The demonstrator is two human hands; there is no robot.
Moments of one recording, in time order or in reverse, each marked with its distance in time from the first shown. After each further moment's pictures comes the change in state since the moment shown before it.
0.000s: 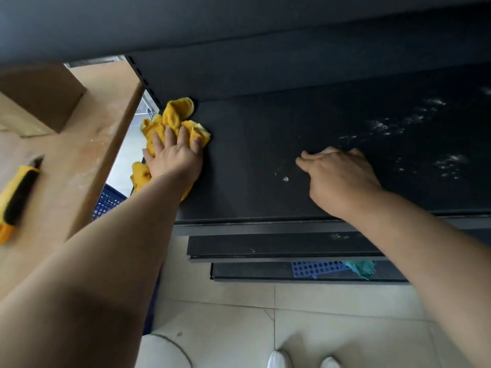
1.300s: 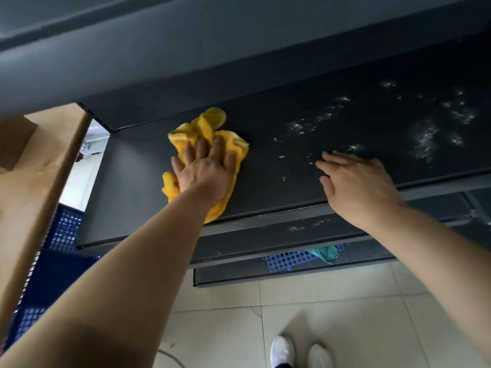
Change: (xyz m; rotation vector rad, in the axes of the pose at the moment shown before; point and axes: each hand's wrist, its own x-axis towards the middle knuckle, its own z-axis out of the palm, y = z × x) left_hand -0.092 0.155 0.007 0.096 -0.060 0.249; right_hand -0.083 0.128 0.016 0.082 0.089 0.177
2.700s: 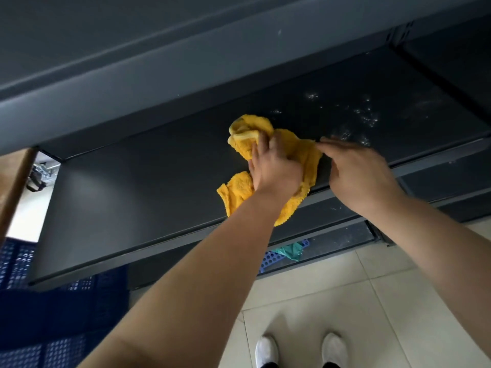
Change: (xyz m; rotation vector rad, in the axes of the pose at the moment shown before) left_hand -0.069 0.211 -0.016 -0.674 -0.134 0.210; right_hand -0.033 0.093 -0.030 0.278 0.243 0.061
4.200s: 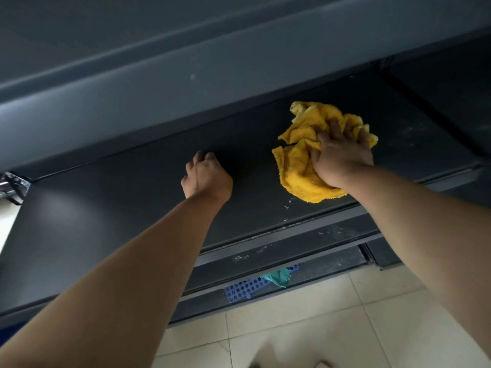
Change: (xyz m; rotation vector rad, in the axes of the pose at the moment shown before) left_hand 0.053 -0.027 -0.041 0.429 0.130 -0.168; right_hand 0.102 0.081 0.026 -0.349 -0.225 0.282
